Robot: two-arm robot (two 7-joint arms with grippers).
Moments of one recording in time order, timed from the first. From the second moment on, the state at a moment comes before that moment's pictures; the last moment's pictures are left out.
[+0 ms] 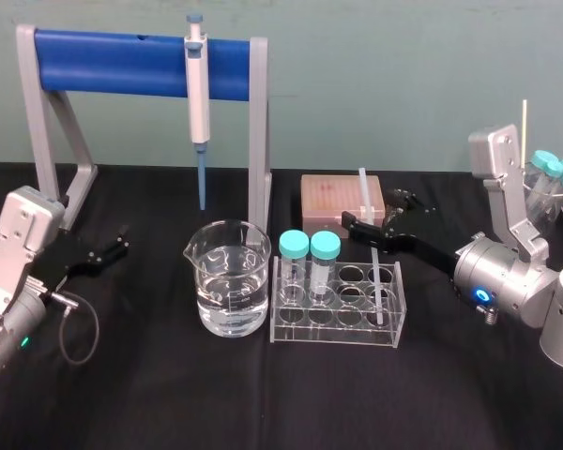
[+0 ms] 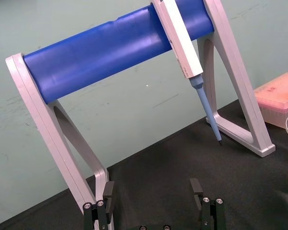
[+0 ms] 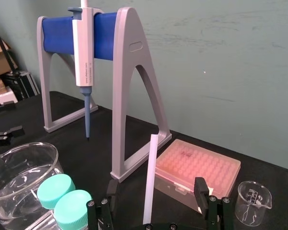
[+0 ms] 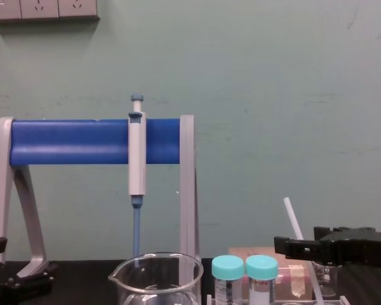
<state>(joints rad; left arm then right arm) -0.20 0.60 0.45 -1.41 -0.25 -0.12 0.03 0.34 0.42 -0.38 -1.37 0.47 0.17 0.39</state>
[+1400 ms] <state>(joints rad) -0.20 0.60 0.45 -1.41 -0.25 -0.12 0.03 0.34 0.42 -0.38 -1.37 0.46 0.17 0.39</state>
